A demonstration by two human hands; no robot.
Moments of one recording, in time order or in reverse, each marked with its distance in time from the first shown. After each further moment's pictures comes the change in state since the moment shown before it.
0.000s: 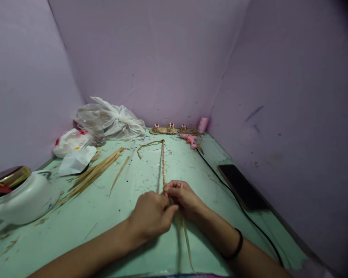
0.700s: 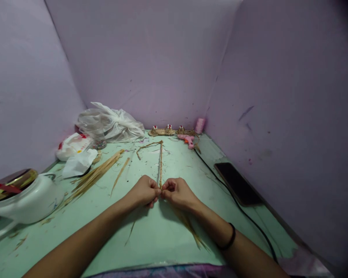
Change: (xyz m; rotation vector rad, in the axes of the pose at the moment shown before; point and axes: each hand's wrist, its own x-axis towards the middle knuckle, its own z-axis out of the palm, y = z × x) left_hand 0.031 -0.030 -0.005 -0.629 -0.298 -0.383; right_hand 0.009 0.009 -0.011 -0.561 -0.060 -0.279
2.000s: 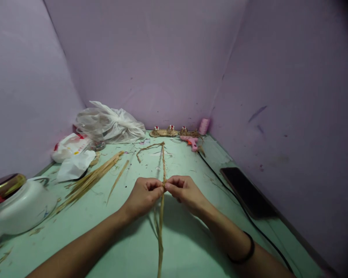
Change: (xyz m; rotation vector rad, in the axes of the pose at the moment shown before) left_hand -0.003 0.006 0.000 -0.166 0.212 0.341; right_hand 0.007 -0.025 -0.013 0.238 -0.002 -0.006
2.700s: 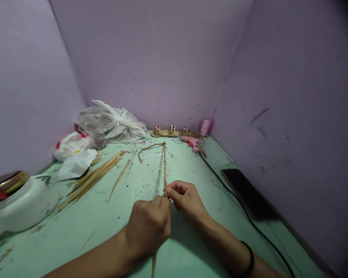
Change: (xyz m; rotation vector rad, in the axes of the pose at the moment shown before) left_hand -0.040 0.003 0.020 1.104 0.300 0.662; right_hand -0.012 -0.002 0.016 -0.008 0.184 0.054
